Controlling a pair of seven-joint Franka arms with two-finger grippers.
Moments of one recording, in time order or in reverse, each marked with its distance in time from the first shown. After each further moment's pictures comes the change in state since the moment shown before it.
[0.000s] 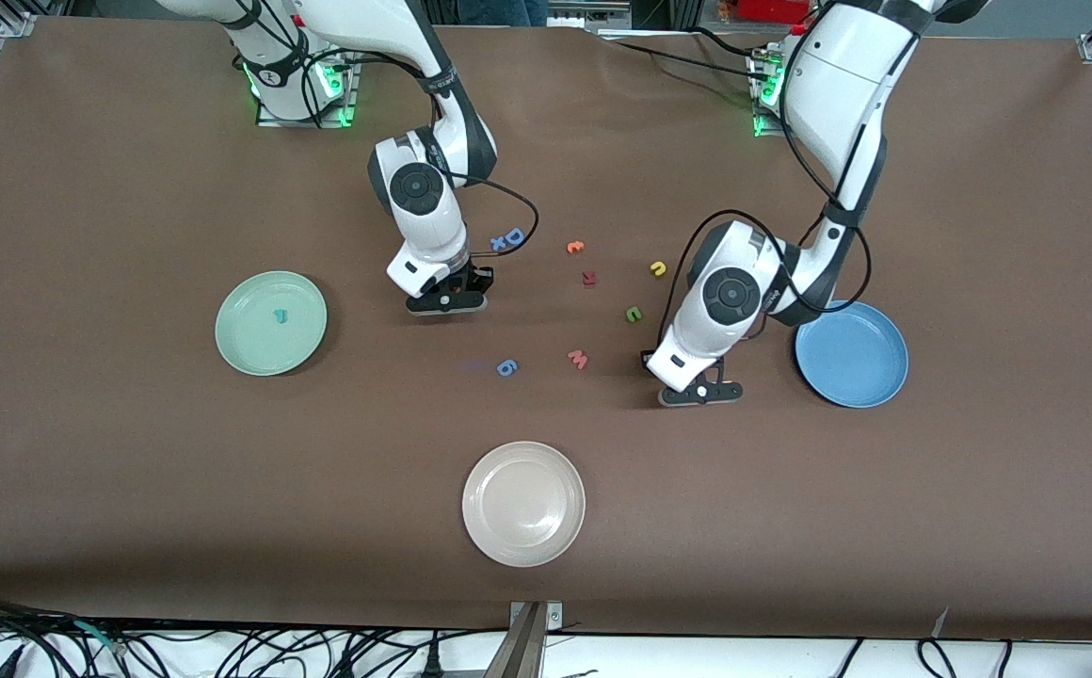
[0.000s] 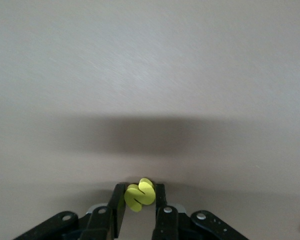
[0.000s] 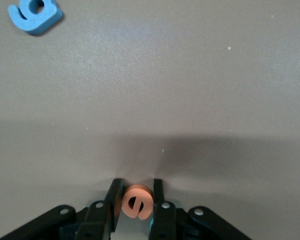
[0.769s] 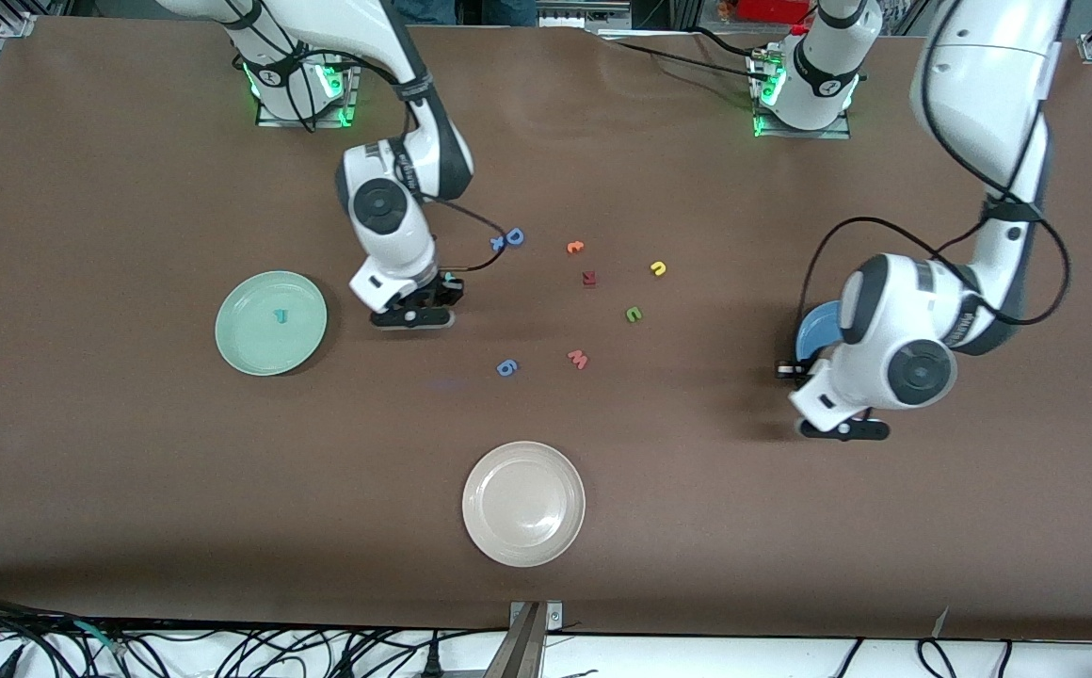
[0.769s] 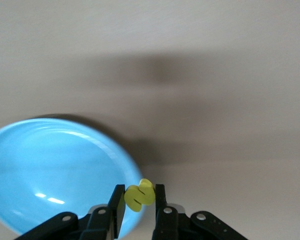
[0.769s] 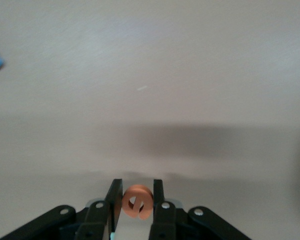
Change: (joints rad) left arm 0.325 -0.052 0.017 0.144 0.030 -0.493 0.485; right arm 0.001 -0.060 -0.185 0.020 0.000 -0.195 -0.155
